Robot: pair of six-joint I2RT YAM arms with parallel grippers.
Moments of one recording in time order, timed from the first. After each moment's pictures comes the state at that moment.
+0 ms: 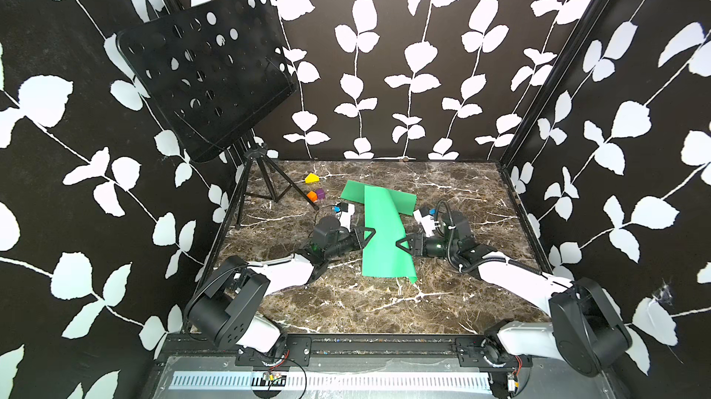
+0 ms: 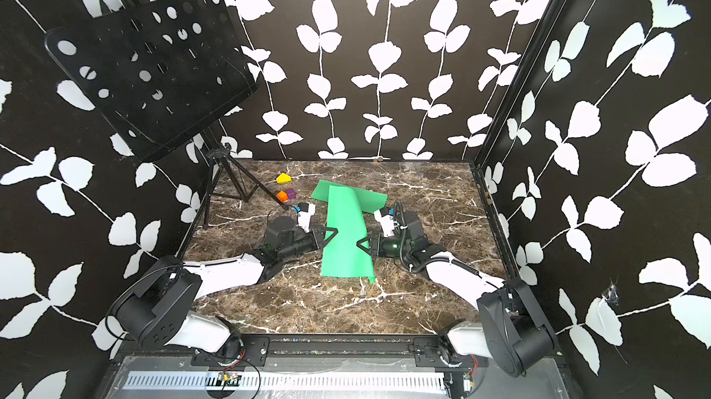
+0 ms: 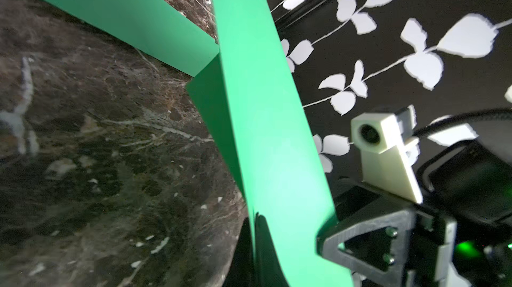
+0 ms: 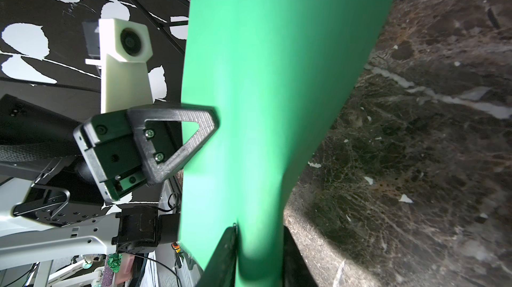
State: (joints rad) left arm -0.63 1.46 0.55 0.57 0.39 -0.85; right arm 0.48 1.31 0.61 0.10 -0.66 0.64
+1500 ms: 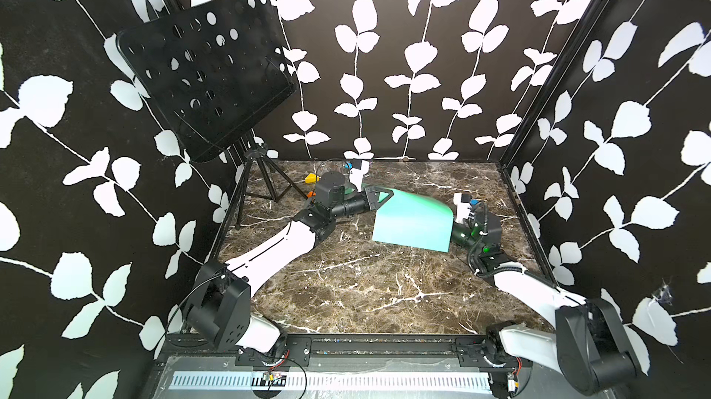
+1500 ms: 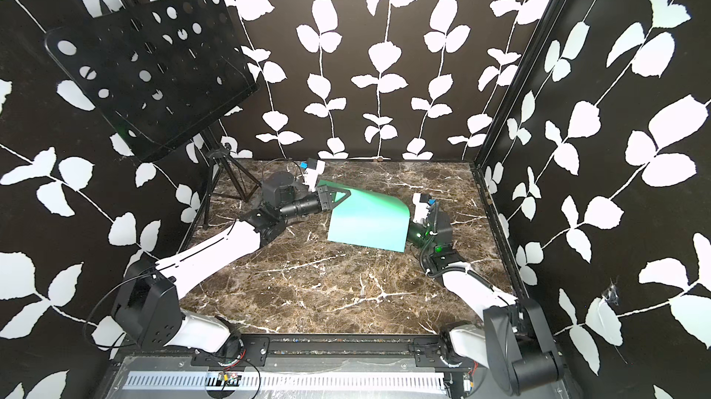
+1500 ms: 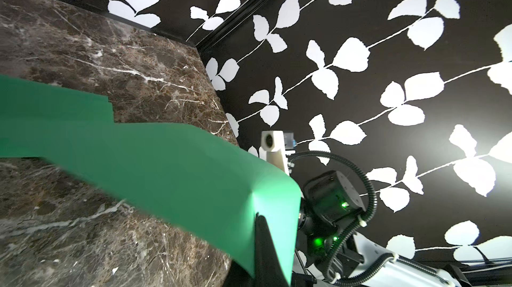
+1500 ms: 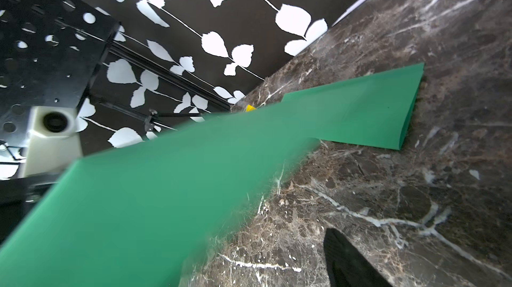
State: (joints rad) left arm -0.62 1.45 1.05 0.22 0.57 -0.86; right arm 0.24 1.19 0.48 0.49 -0.54 0.88
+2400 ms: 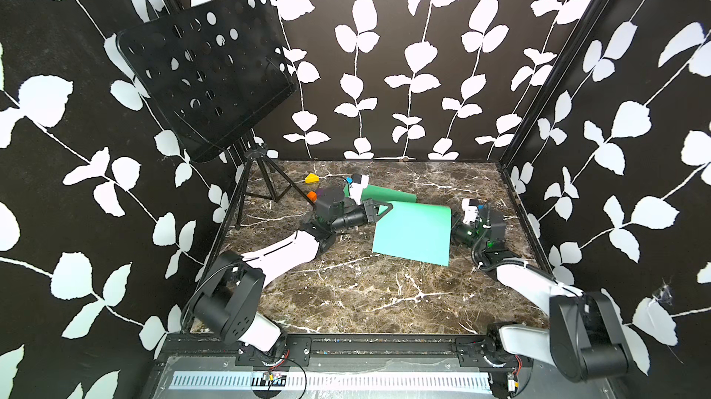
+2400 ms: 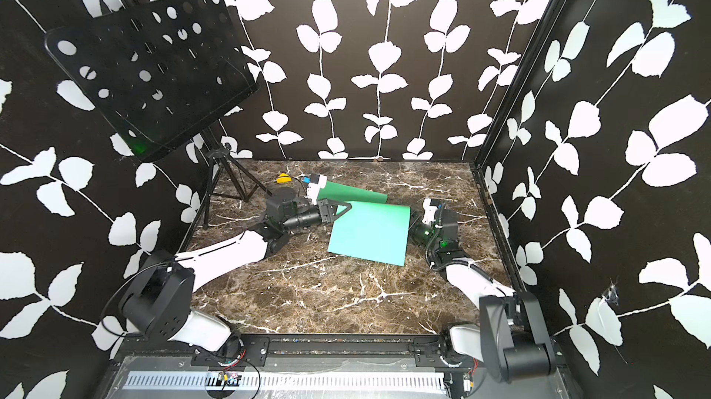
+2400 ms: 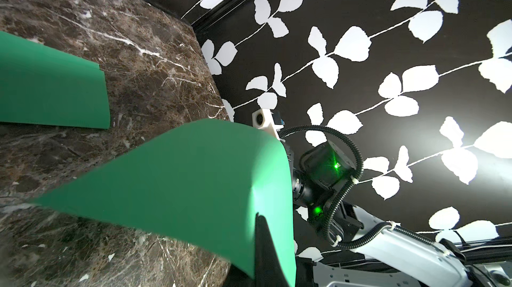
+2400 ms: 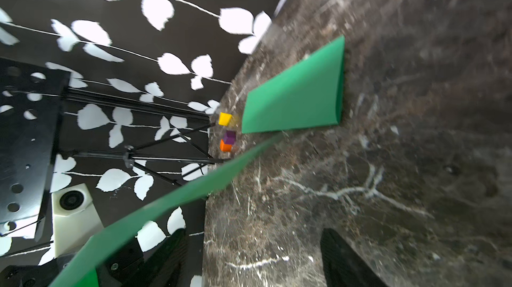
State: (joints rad) left arm -0.61 1.52 0.86 0.51 0.65 -0.97; right arm 0.14 1.28 0.50 0.38 -0.58 1.03
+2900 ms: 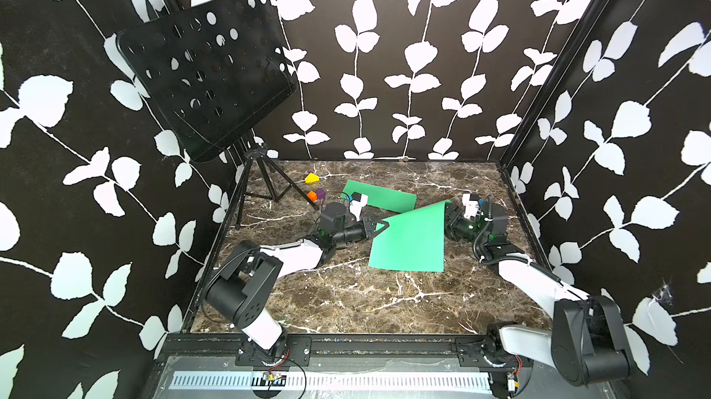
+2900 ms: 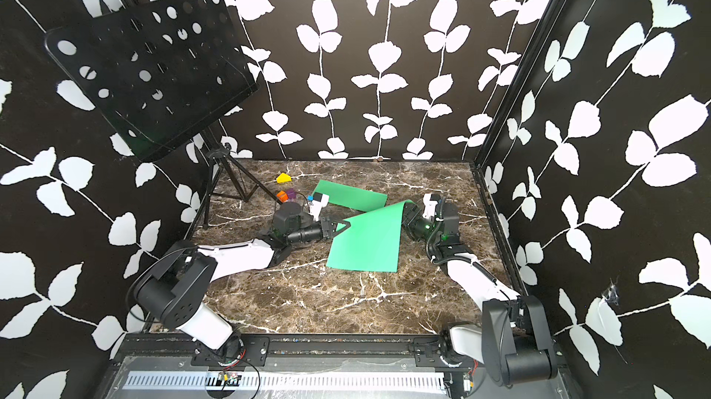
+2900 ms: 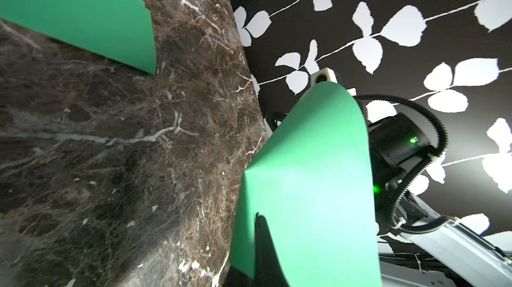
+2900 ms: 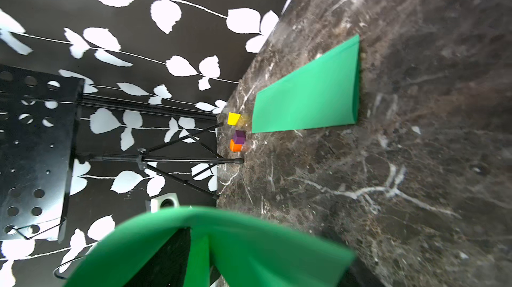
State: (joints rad) left arm -0.61 1.63 0.71 0.63 0.65 -0.97; right arm 0.14 1.24 0.56 0.27 -0.59 1.05
